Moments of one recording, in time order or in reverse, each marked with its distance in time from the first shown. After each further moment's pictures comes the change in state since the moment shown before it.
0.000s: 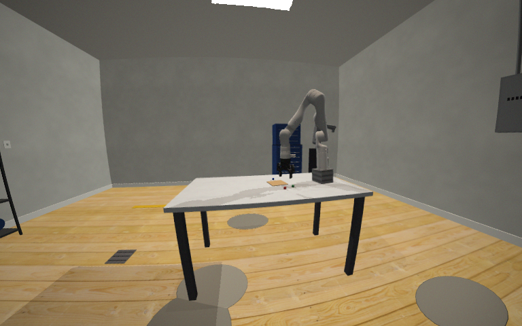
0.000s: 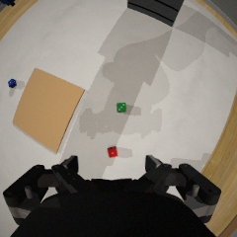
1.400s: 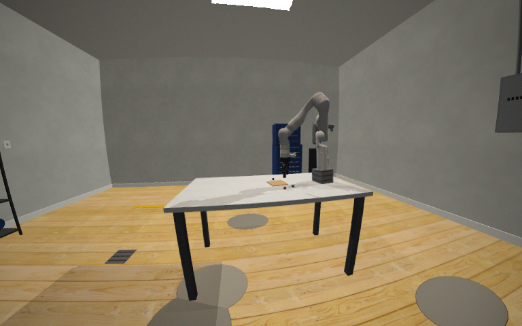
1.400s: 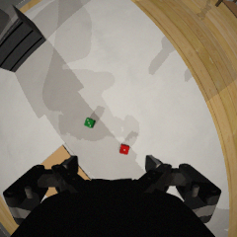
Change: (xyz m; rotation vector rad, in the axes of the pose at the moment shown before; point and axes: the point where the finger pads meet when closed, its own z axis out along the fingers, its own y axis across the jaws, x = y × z) arm 0.012 -0.006 -0.009 0.025 0.043 1.117
